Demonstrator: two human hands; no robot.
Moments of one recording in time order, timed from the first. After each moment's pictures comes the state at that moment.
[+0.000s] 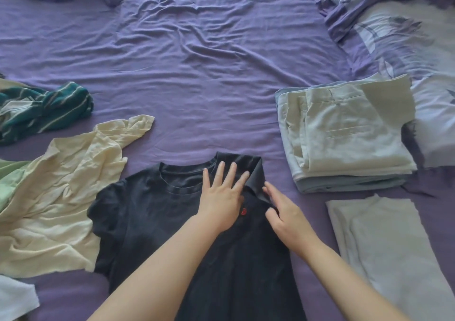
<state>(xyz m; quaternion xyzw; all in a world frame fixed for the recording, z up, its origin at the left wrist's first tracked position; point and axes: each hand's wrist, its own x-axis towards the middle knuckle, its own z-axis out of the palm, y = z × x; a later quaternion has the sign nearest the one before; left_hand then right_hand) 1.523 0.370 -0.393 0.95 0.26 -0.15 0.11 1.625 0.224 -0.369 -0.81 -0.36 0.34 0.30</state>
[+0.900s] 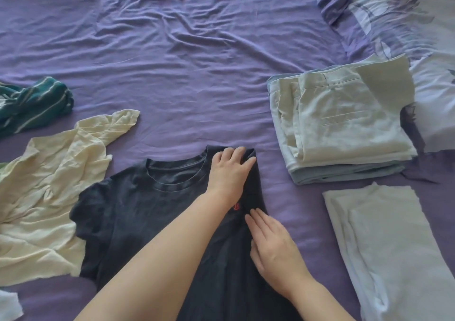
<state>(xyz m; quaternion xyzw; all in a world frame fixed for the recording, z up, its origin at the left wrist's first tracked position) 1.573 0.374 -0.392 0.97 0.22 -0.05 0.09 1.576 0.184 -0.397 -0.82 -0.56 0.11 0.10</state>
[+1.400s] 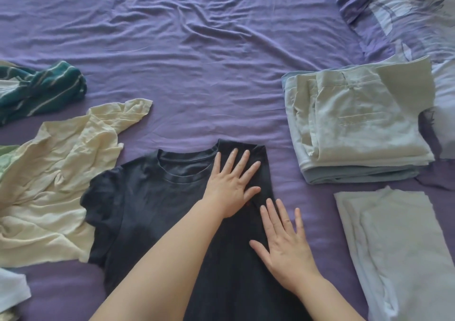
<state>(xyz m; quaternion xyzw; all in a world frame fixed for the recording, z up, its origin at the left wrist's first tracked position) 1.534 0.375 -0.429 0.97 0.20 -0.13 0.08 1.577 0.181 -0.414 -0.84 -0.51 0.16 -0.07</state>
